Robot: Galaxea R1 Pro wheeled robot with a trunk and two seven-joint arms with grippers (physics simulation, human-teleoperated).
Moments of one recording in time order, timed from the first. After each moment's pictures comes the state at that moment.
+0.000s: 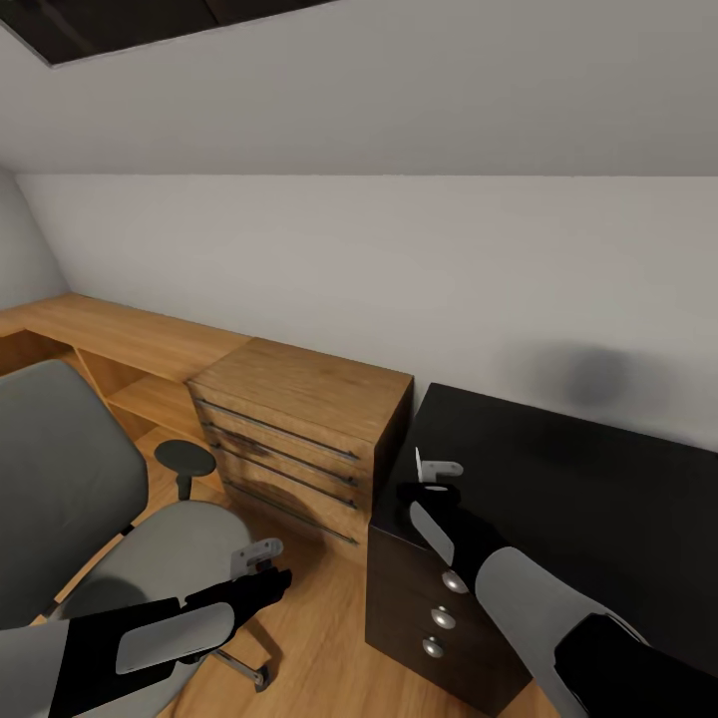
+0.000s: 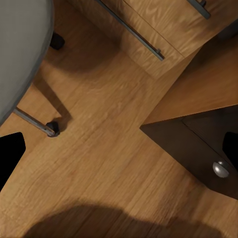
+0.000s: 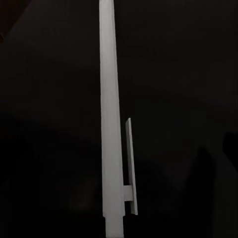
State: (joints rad) left arm -0.82 0.48 -1.53 -1.33 1.82 -0.16 0.80; right arm -0.88 0.11 0.52 -0.48 -0.57 0.30 -0.48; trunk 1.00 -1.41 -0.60
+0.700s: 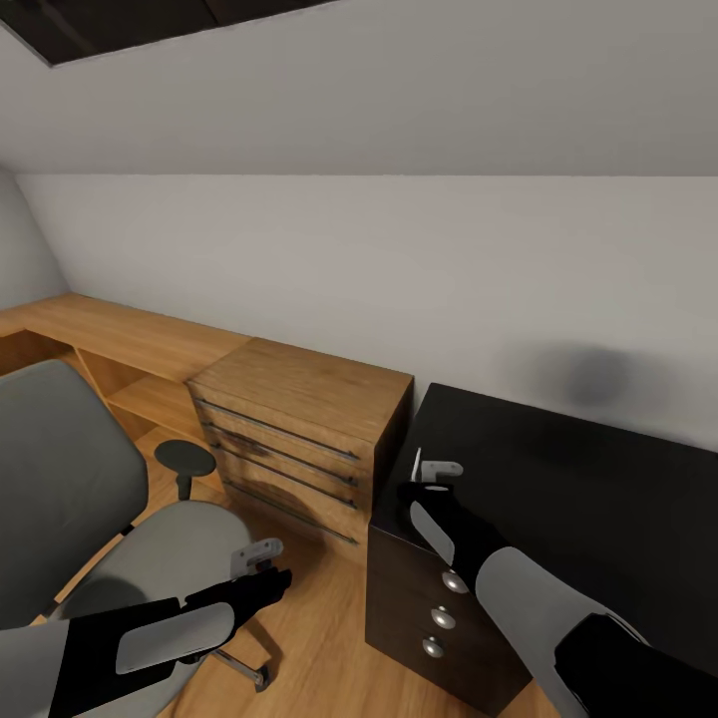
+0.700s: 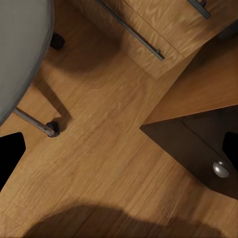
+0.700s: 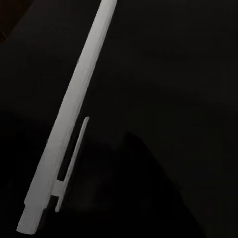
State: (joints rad) left arm -0.82 0.48 -1.53 -1.33 1.82 -0.16 0.80; right arm -0.88 0.11 0.52 -0.48 -0.56 0.30 -0.47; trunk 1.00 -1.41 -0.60
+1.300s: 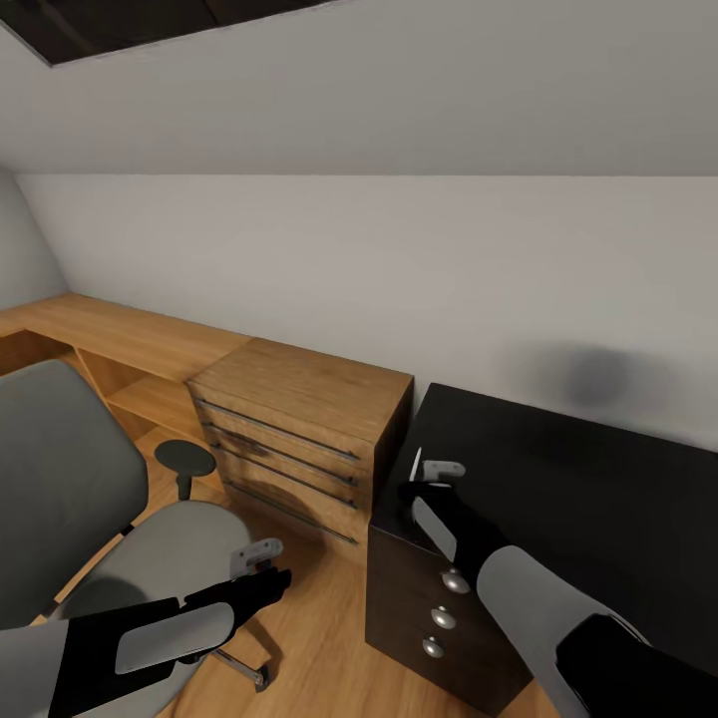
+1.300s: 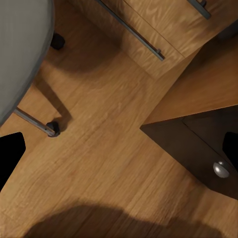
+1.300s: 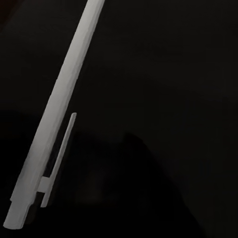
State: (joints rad) left arm -0.82 0.48 -1.53 -1.33 1.82 -0.16 0.80; right arm -0.88 0.11 0.47 -0.49 -0.56 0.33 -0.47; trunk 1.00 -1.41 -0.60
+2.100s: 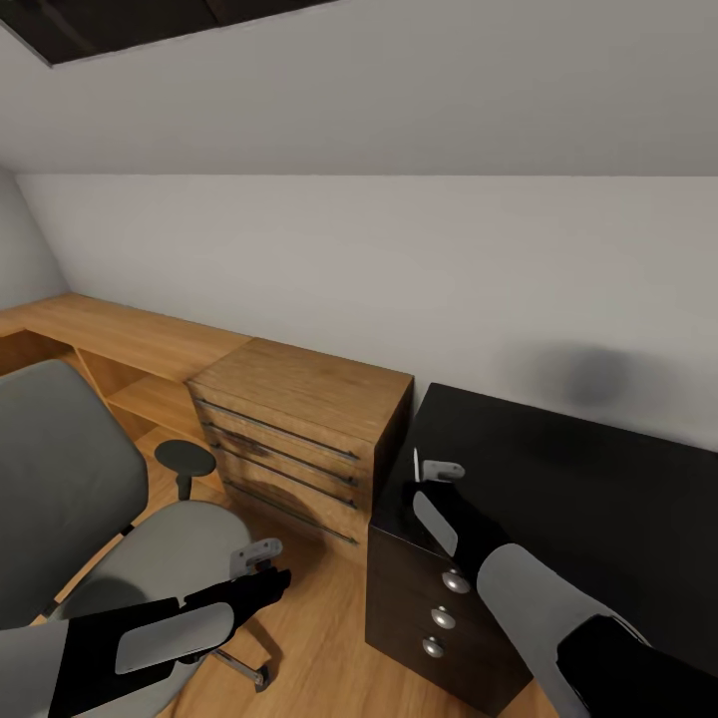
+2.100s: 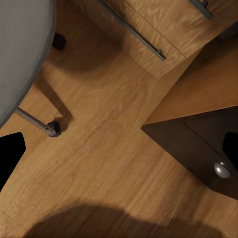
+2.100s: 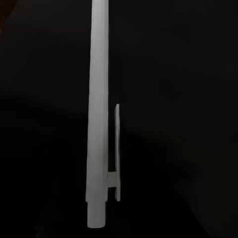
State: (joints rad) left arm -0.82 0.48 -1.53 -1.33 1.82 -0.16 0.81; right arm -0.88 0.11 0.45 -0.52 -0.60 0.41 -0.47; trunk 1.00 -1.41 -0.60
